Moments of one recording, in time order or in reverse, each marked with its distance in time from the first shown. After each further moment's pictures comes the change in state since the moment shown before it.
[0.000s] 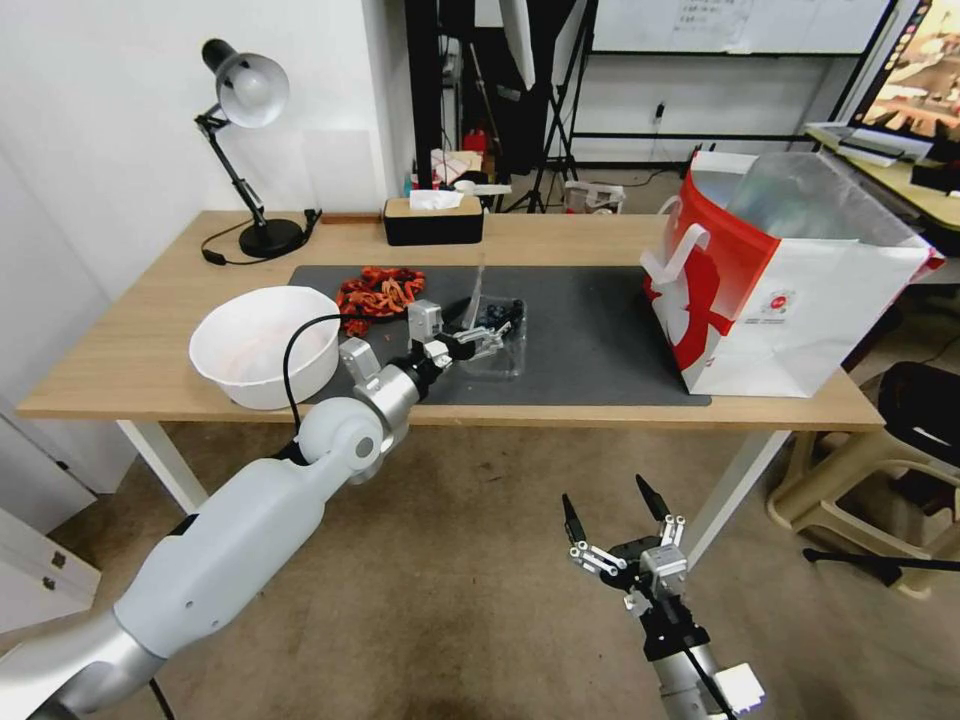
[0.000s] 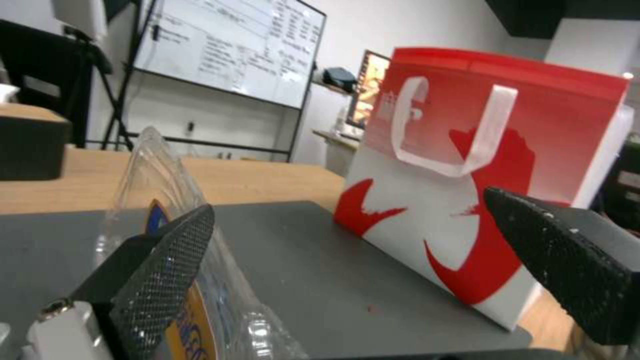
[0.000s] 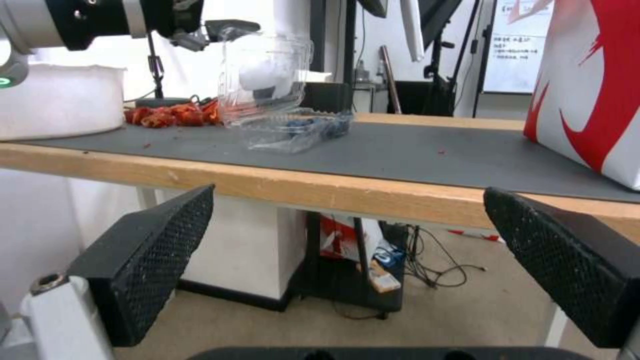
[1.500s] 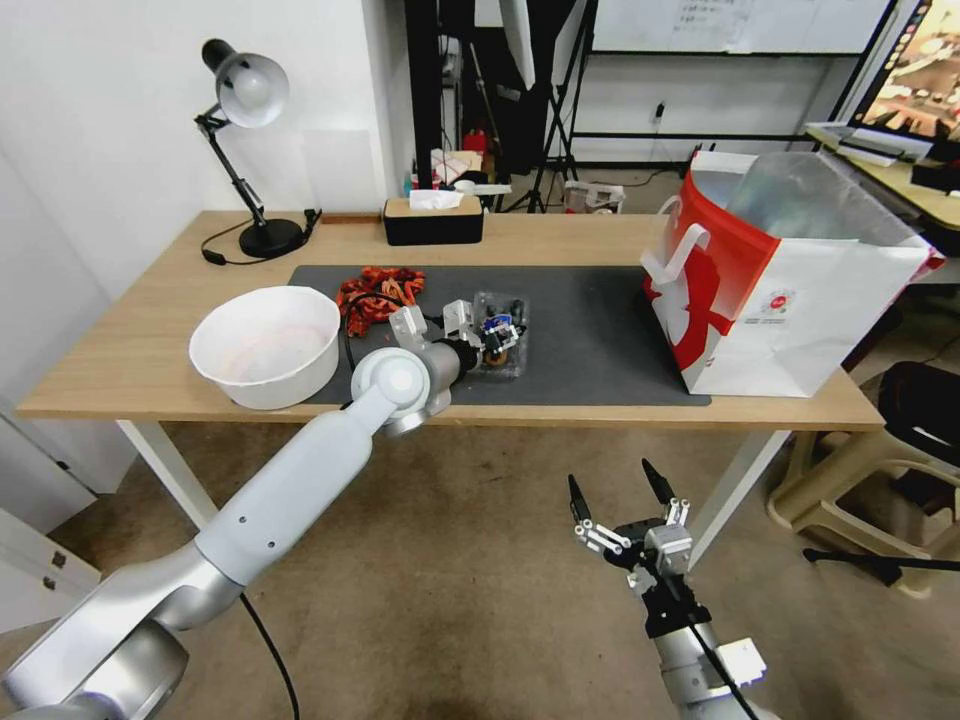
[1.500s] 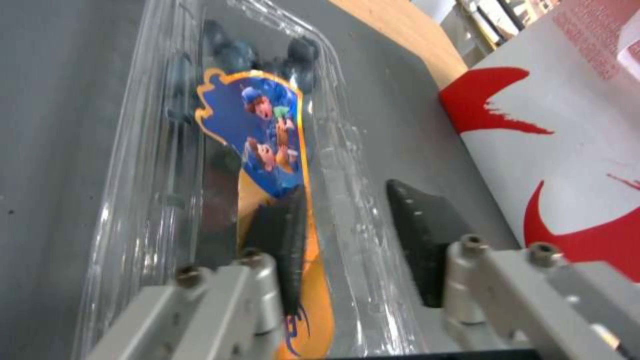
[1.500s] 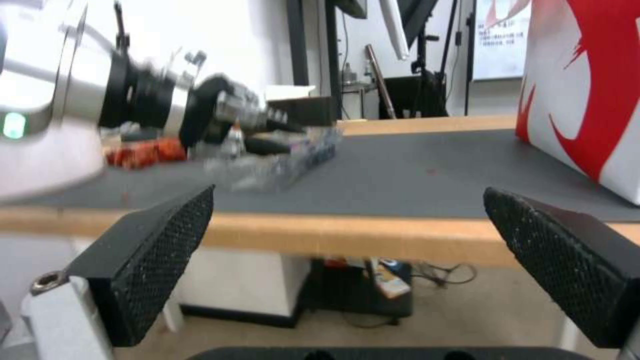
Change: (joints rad) left arm -0.135 -0.164 0.017 0.092 -0.464 0.414 -0.578; right arm 0.072 -0.039 -0.016 0.060 0.147 -0.116 0.038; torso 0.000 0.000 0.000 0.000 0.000
